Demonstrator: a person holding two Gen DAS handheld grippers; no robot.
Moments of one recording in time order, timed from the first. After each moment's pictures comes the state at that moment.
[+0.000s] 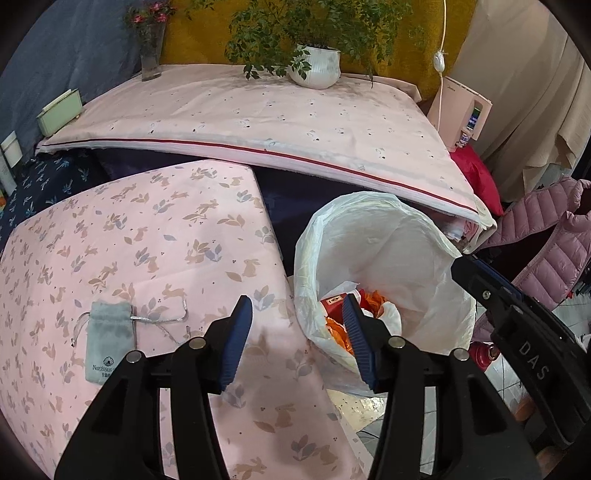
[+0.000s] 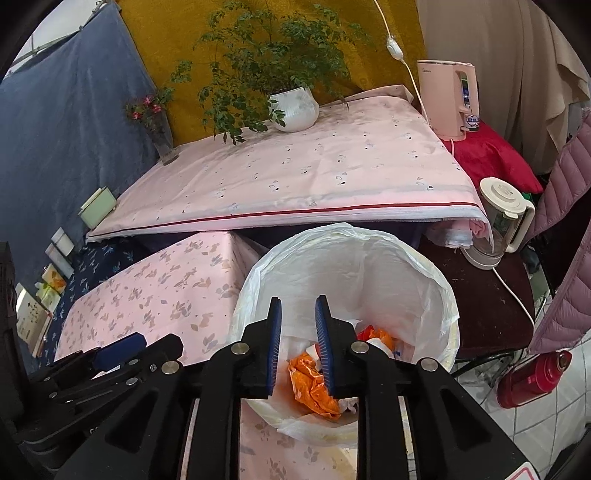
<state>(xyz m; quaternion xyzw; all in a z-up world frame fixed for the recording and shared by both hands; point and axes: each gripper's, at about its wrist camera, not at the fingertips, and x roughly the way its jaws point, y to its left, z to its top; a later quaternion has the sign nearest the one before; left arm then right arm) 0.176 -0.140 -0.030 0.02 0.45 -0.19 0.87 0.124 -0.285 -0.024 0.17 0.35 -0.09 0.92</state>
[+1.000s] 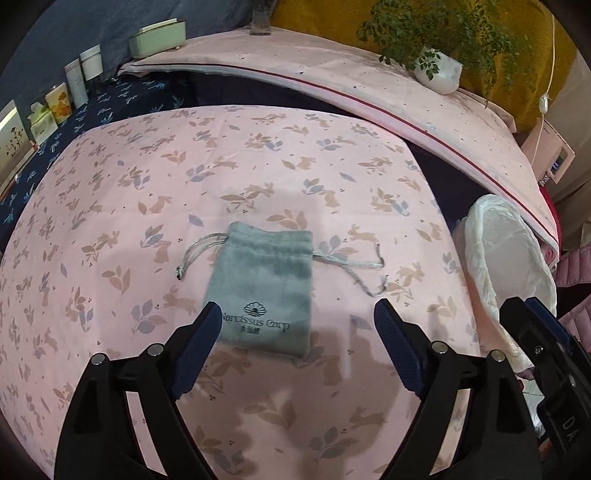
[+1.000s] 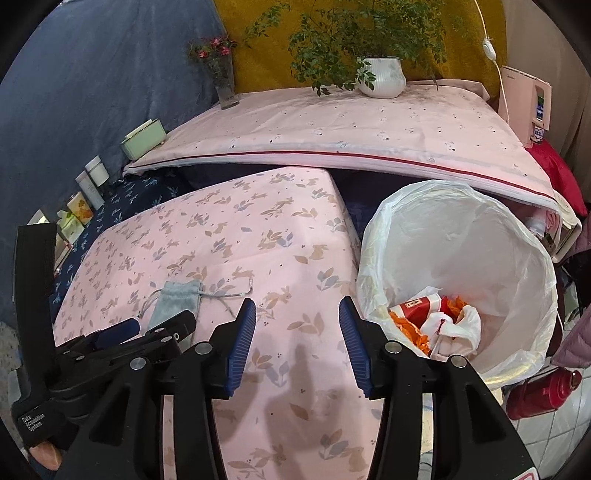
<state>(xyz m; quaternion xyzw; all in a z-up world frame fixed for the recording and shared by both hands) 0.185 0.016 -0.093 -0.05 0.49 -0.05 0.87 0.140 -0.149 -0.058 0.11 0.40 -0.01 0.91</state>
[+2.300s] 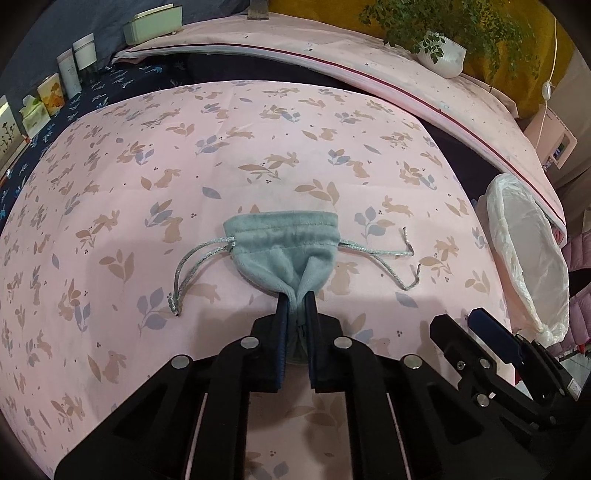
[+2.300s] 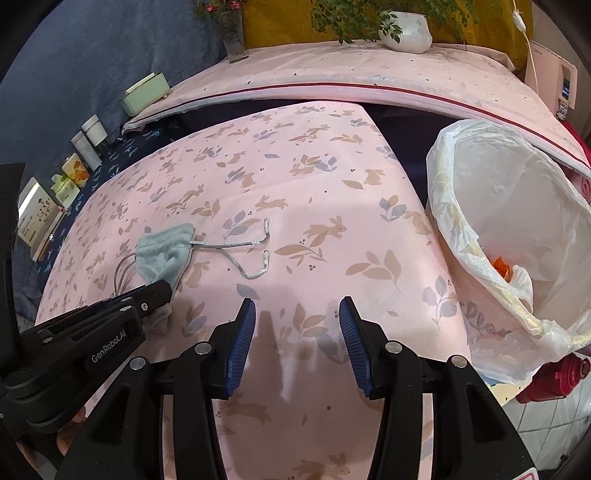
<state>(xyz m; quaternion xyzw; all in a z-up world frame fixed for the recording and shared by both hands) 0.184 0.038 -0.120 -0.04 0.50 -0.07 0.86 0.157 -0.100 -0.121 0.10 0.46 0.01 0.88</state>
